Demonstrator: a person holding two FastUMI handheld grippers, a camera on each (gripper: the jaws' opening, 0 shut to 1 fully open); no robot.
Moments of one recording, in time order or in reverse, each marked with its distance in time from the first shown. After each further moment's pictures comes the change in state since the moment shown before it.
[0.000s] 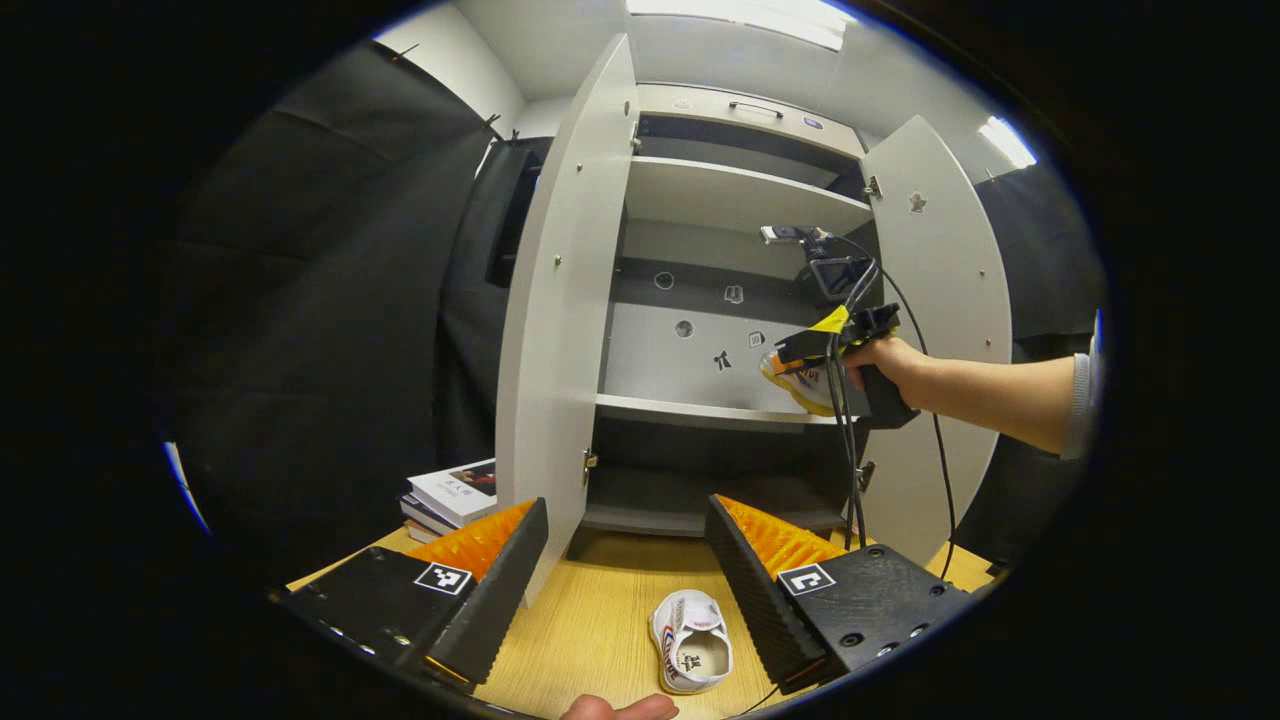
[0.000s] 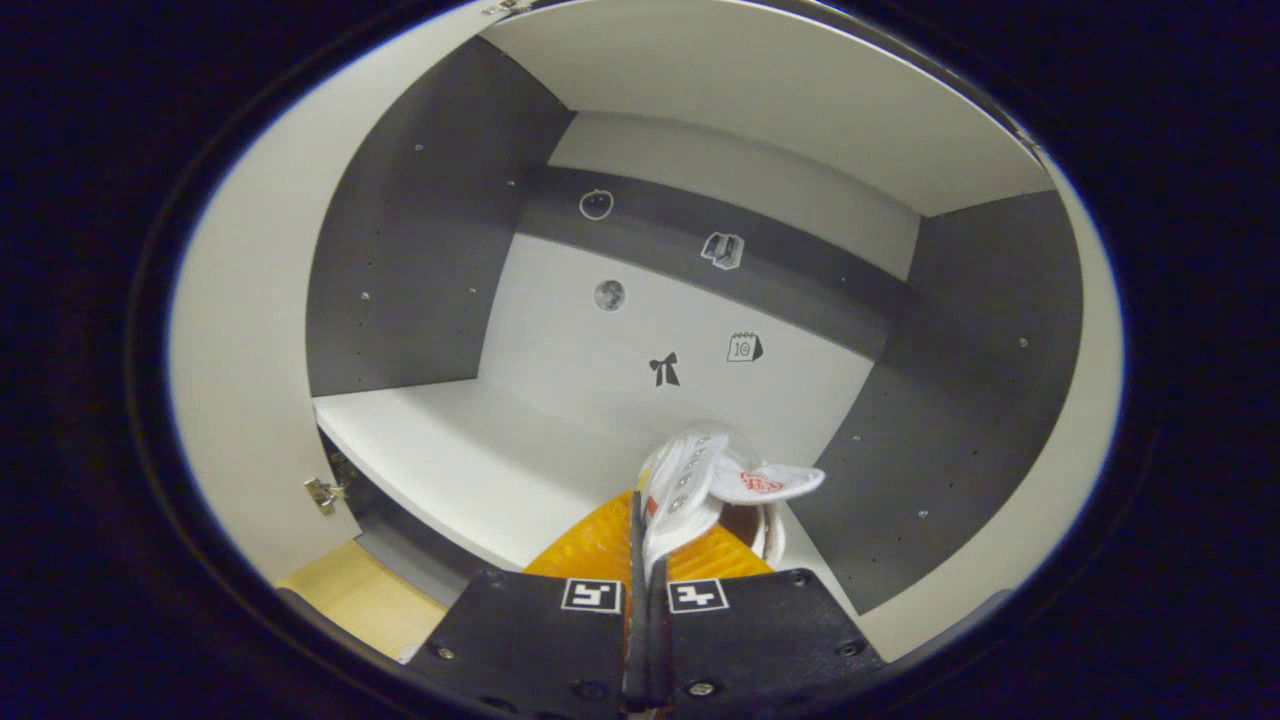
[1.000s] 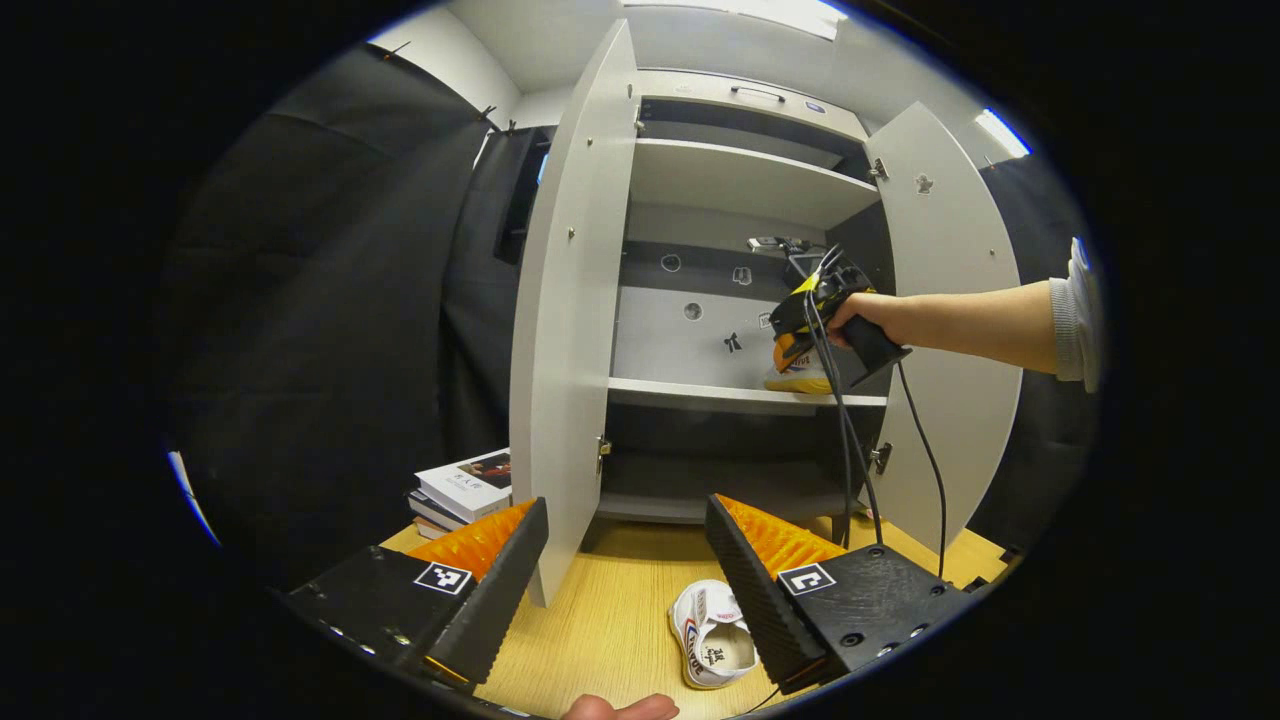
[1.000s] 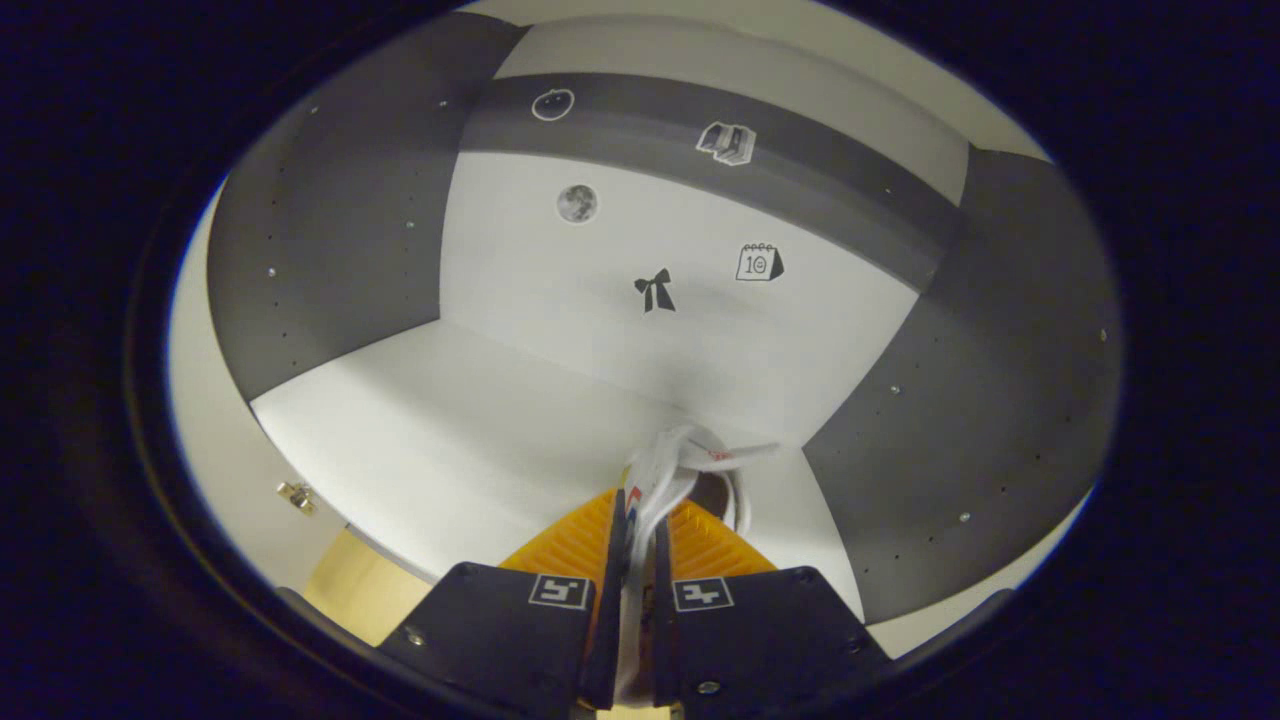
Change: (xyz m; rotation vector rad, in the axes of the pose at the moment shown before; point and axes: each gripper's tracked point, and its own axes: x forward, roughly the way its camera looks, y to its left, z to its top) left arm 0.010 0.005 -0.014 0.036 0.036 -0.014; right arm 0.028 -0.013 -0.013 0.069 0.264 0.028
